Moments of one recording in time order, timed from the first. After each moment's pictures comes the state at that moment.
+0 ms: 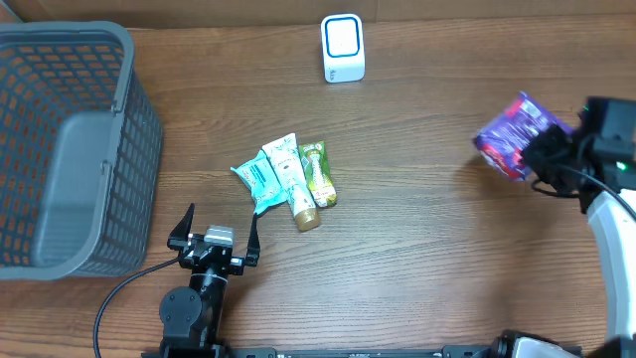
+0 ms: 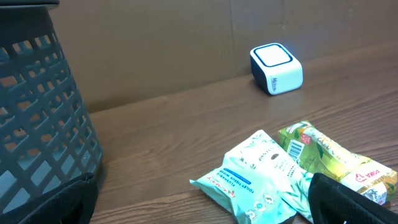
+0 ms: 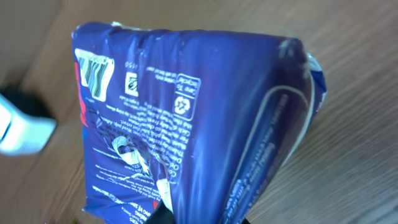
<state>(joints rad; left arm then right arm) -0.05 0.02 0.01 -0.07 0.04 0.20 -0.24 1.37 1.07 -0.70 -0.16 0.64</state>
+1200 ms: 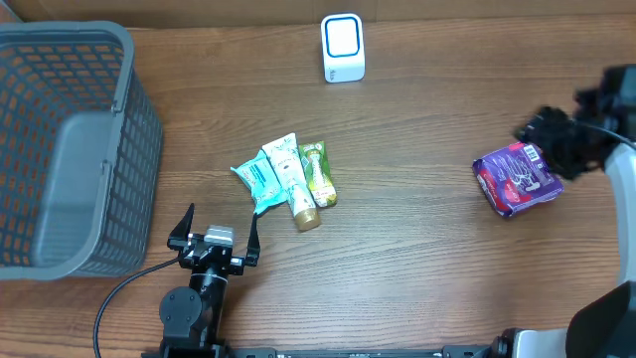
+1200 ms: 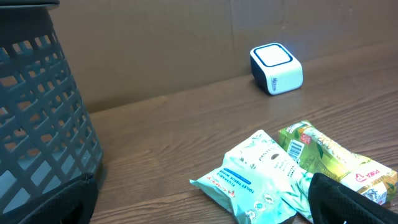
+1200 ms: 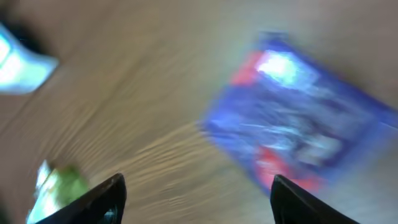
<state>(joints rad) -0.05 0.02 0.01 -0.07 0.04 0.20 -0.23 1.58 1.39 -1.00 -0.31 0.37</state>
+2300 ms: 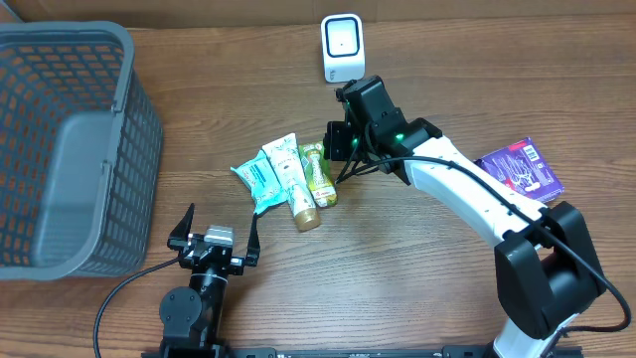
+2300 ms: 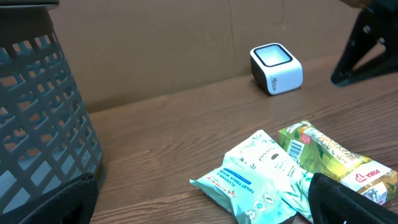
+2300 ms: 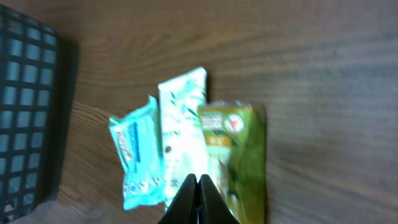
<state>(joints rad) -0.05 0.02 0.01 -0.07 0.04 0.20 0.57 1.87 1.39 -0.41 -0.27 0.58</state>
